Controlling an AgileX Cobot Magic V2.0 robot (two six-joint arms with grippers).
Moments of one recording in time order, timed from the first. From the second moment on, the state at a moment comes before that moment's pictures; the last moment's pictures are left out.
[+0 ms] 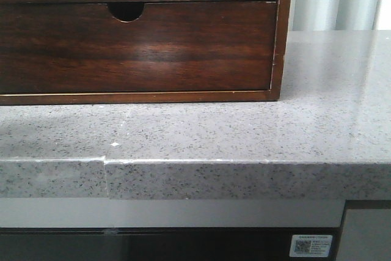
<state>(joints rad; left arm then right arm) -0.44 0.91 -0.60 -1.04 0.11 0.11 -0.23 0.68 -0.62 0.11 0.53 -0.16</state>
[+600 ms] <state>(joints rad) -0.42 0.92 -0.68 -1.08 0.20 0.12 -0.23 0.68 -0.62 0.11 0.53 -0.16</state>
